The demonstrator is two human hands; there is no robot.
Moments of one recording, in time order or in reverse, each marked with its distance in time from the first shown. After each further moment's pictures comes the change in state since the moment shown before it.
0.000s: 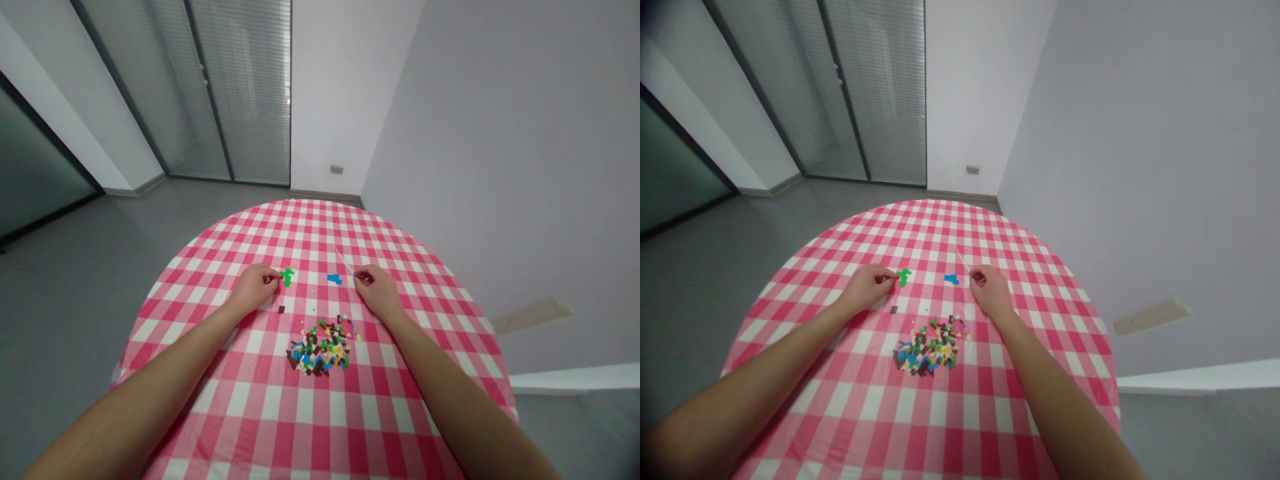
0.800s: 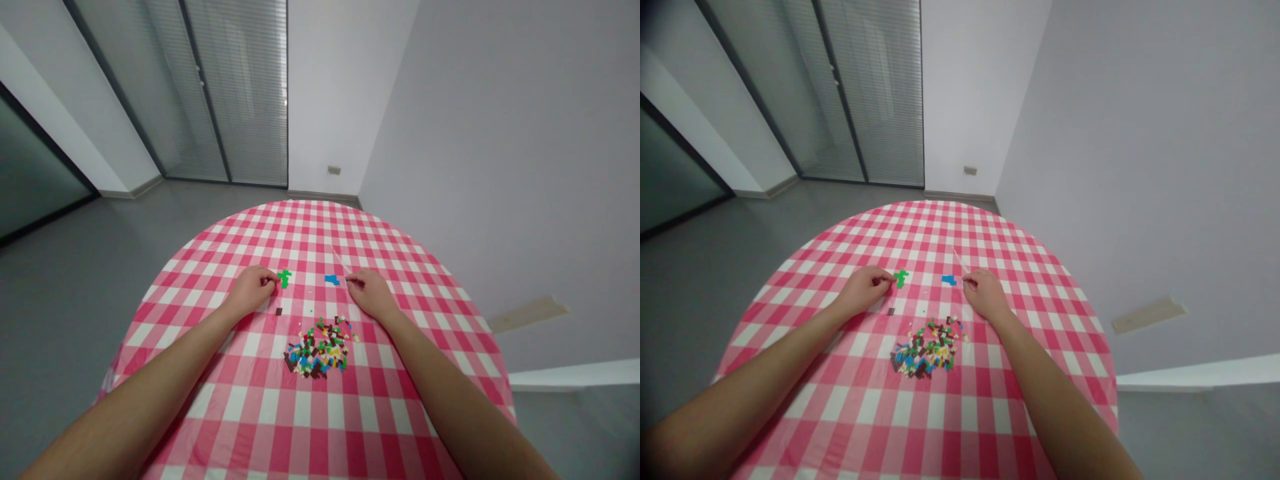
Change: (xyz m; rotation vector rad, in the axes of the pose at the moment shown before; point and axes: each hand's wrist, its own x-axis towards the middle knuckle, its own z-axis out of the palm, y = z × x) left_hand 0.000 -0.002 0.000 0.011 -0.042 0.016; right_hand 0.002 0.001 0.001 -0.178 -0.187 -0.100
